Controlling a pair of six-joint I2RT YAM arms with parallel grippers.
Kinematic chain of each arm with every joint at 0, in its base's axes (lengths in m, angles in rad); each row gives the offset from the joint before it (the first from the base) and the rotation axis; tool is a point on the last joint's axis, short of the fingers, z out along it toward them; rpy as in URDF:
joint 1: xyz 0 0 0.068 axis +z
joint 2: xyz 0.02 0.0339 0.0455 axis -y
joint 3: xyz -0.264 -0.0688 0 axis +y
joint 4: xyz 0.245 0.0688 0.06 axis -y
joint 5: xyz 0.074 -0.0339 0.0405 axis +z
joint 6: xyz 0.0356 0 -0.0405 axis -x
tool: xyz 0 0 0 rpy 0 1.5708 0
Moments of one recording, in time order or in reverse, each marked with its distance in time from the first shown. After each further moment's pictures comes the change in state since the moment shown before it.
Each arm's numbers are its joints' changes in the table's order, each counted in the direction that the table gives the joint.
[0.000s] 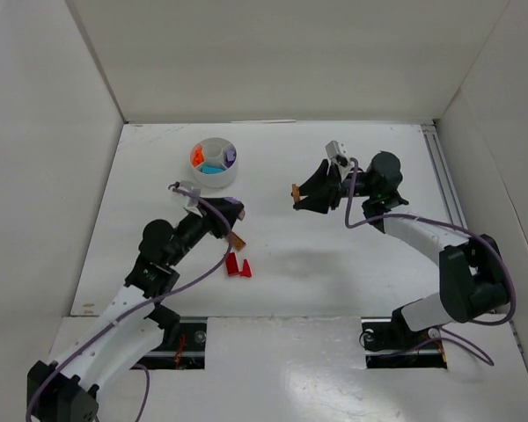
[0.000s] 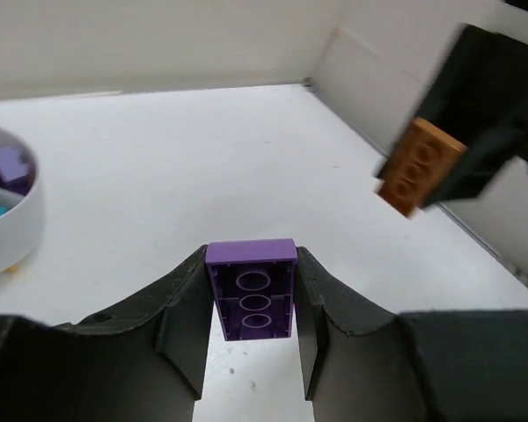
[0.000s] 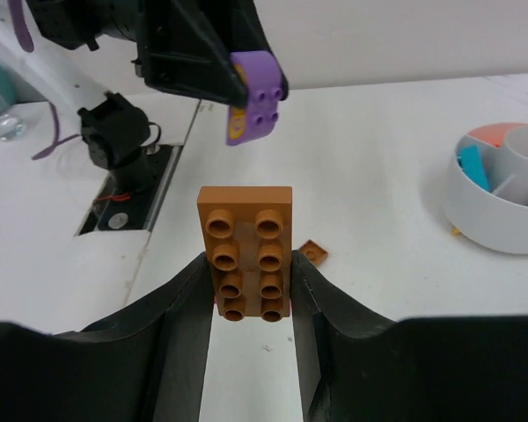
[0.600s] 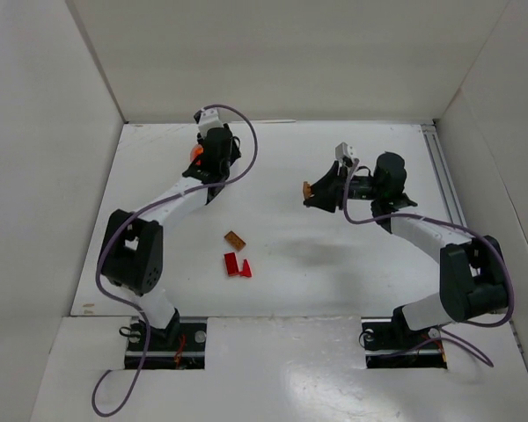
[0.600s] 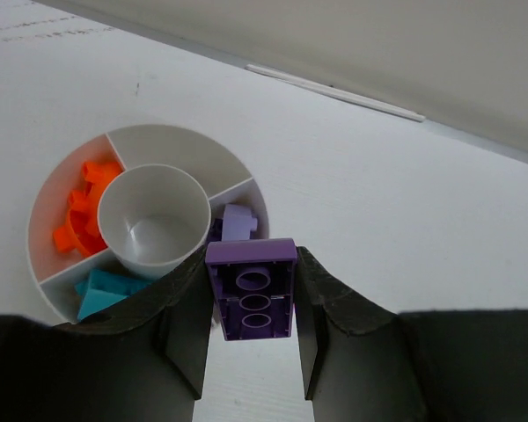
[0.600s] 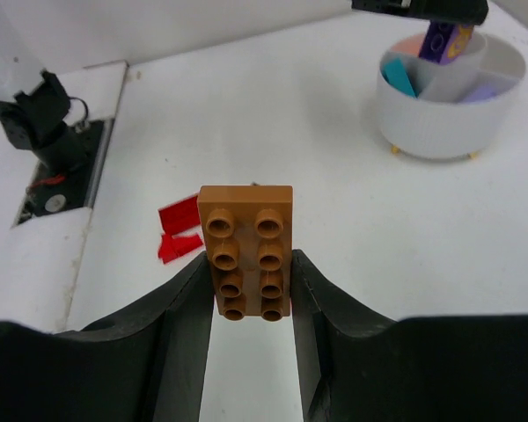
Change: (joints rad) left arm 0.070 -1.019 -0.765 -0.184 0.692 0.119; right arm -0.097 0.011 0.053 -0.191 -0.076 0.177
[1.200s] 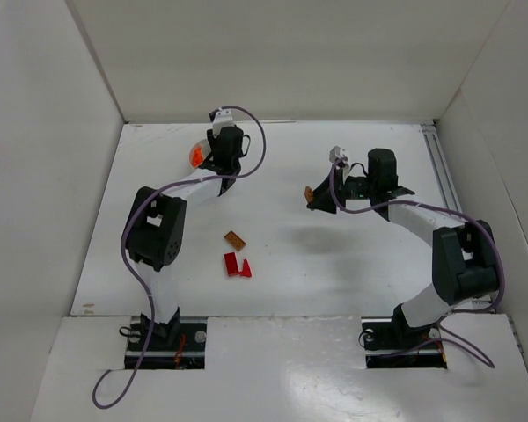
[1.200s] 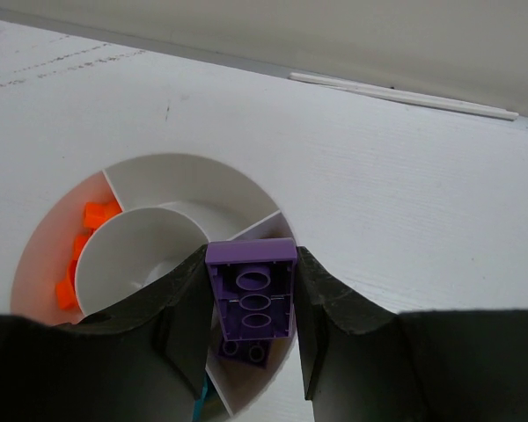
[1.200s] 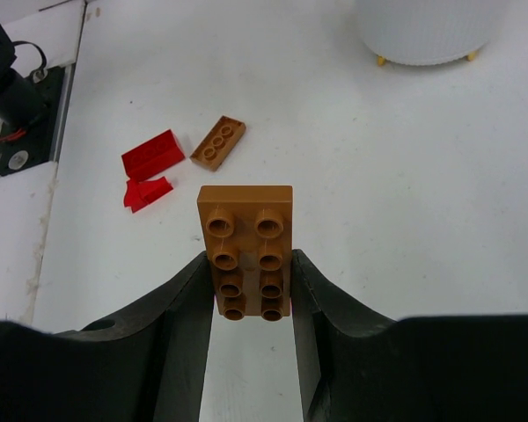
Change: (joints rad) left arm 0.002 -0.266 -0.142 0.074 0.130 -0.168; right arm -0.051 -0.111 -0.106 -0.426 -0.037 0.331
